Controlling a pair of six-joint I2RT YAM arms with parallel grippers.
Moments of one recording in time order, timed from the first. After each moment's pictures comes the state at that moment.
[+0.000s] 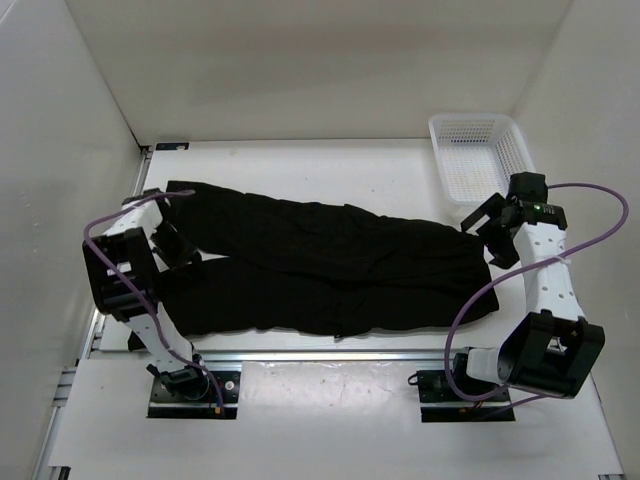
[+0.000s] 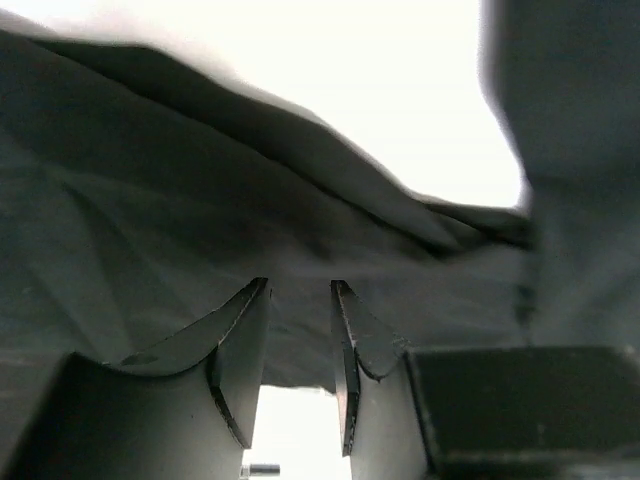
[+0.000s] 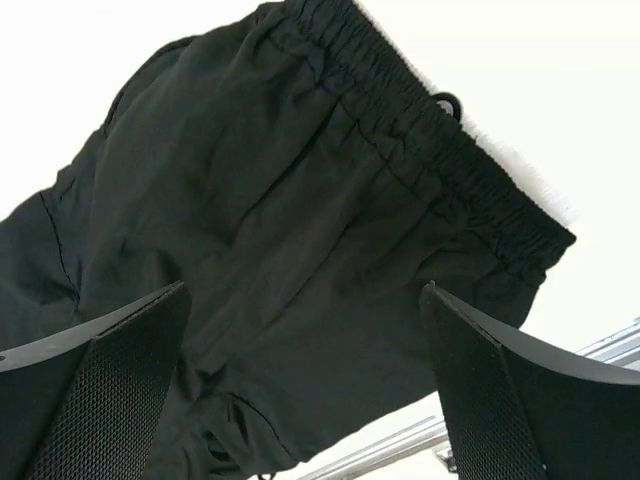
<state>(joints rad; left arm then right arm) 0.25 1.77 1.25 -1.03 0.09 -0.51 -0.19 1.30 1.15 -0.93 0.03 0.66</state>
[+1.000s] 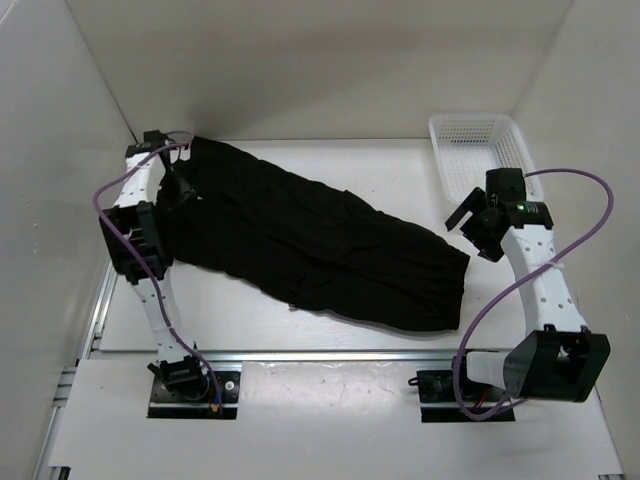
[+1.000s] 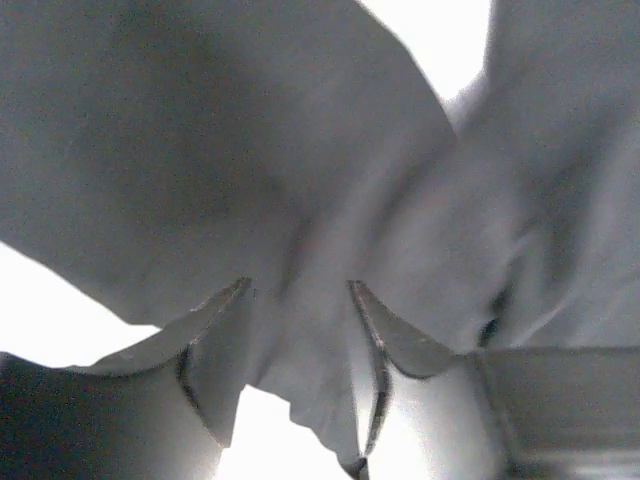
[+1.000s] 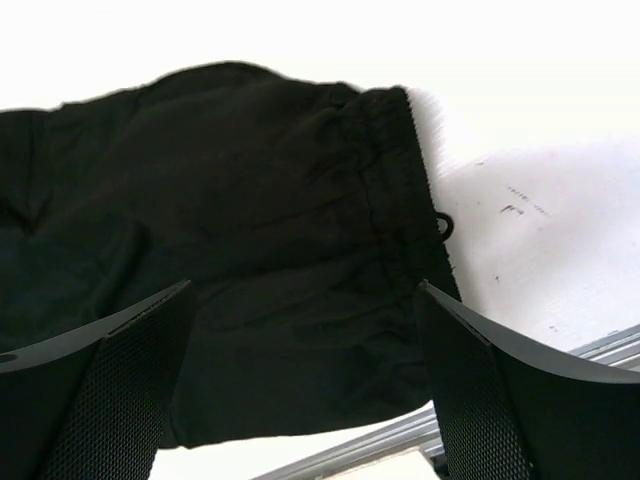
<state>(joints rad) 0.18 2.21 1.98 -1.06 -0.05 -0.50 -0.02 1.25 1.18 -0.95 0.13 0.65</state>
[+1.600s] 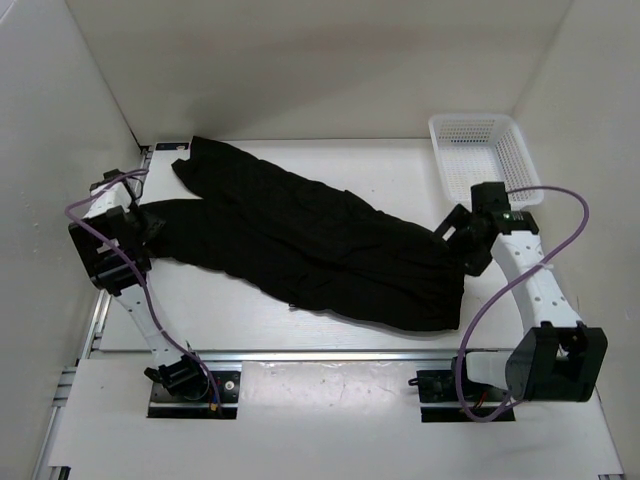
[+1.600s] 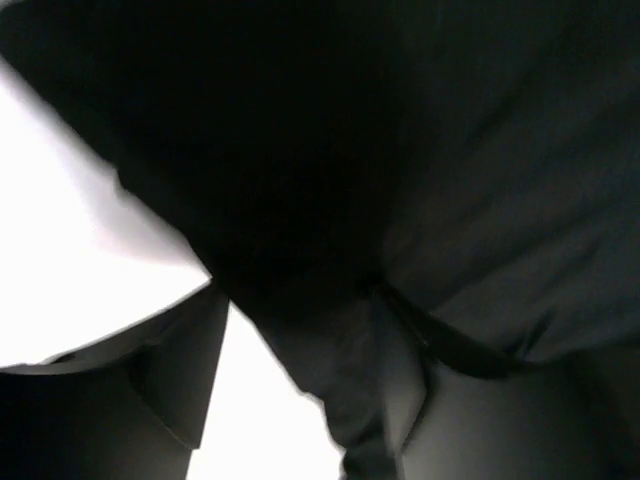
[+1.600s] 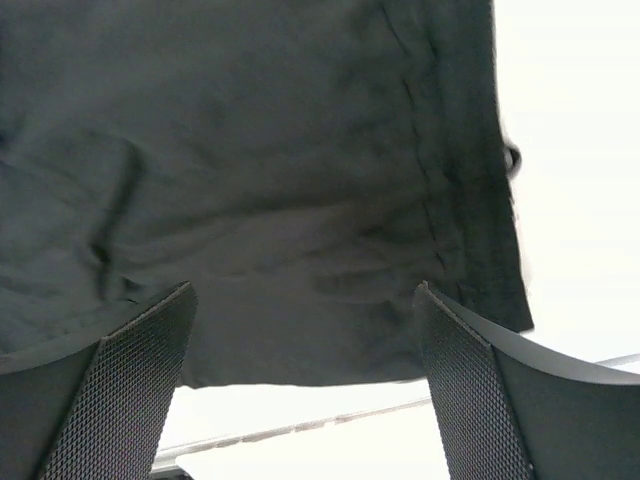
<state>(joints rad) 0.44 2.08 1.60 -0.96 -0.05 -0.62 0.04 1.28 1.11 -0.95 -0.02 0.70</state>
